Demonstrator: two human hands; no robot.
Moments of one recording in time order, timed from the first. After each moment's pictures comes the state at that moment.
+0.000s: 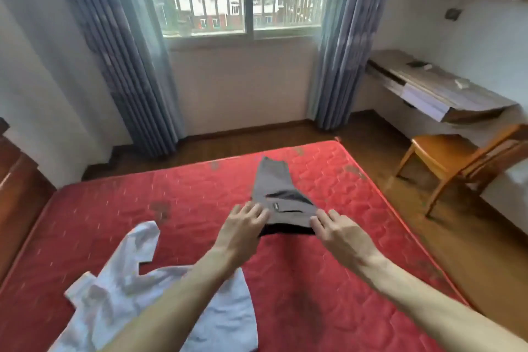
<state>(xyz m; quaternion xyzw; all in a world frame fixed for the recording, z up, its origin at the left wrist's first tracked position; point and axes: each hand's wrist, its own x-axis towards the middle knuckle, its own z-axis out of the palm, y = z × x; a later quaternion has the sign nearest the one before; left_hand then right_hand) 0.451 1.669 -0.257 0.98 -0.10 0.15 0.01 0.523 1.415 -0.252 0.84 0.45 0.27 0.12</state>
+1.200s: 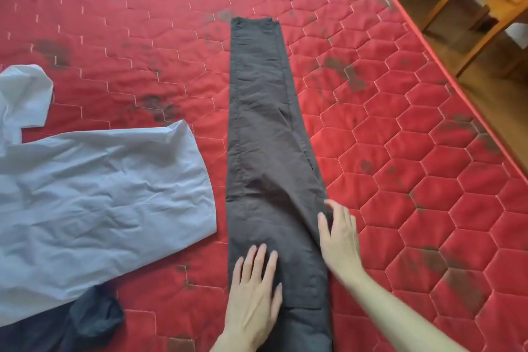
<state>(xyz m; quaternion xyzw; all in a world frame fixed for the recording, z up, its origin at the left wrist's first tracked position) 0.267 1.484 -0.778 0.97 0.02 -0.18 0.17 0.416 1.317 -0.763 0.95 0.00 -0.08 -0.30</state>
